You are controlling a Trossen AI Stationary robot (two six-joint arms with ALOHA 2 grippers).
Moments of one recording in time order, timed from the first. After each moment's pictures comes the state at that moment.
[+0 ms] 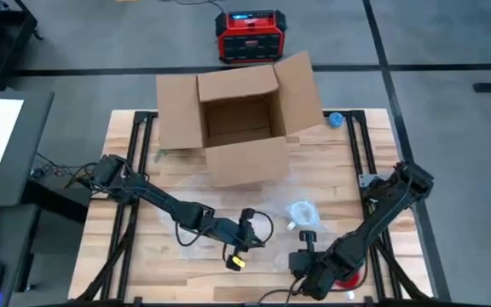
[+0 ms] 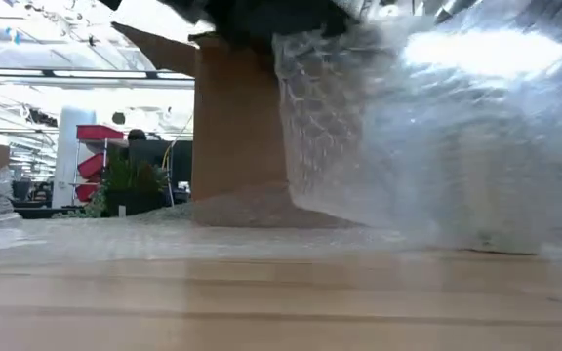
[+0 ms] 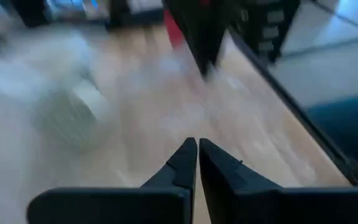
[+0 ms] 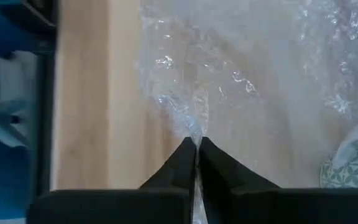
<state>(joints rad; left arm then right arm) -0.39 1.83 1.12 0.33 -0.19 0.05 0.81 1.79 1.28 -0.67 0.36 0.75</state>
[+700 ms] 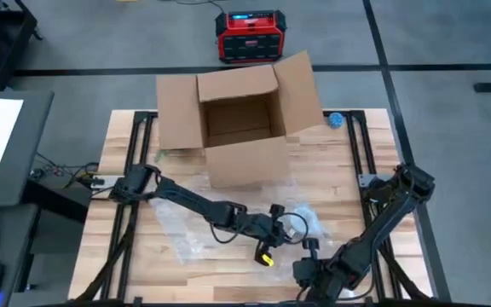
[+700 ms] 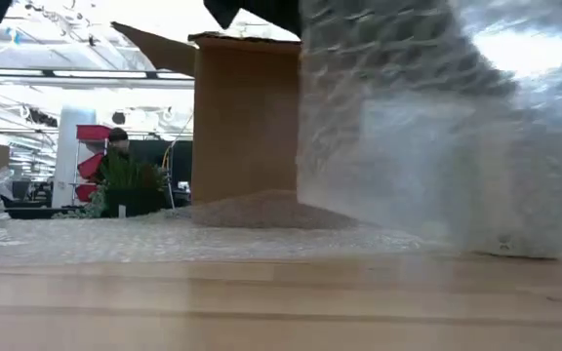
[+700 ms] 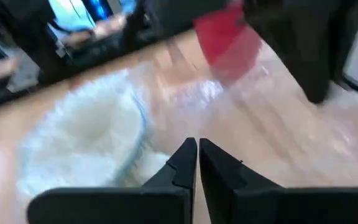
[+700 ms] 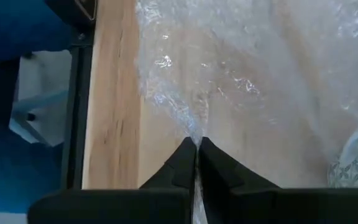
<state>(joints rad) -0.32 2.12 1.53 0.08 -0.11 0.18 0.87 1.79 1.28 -0.65 0.38 0.77</state>
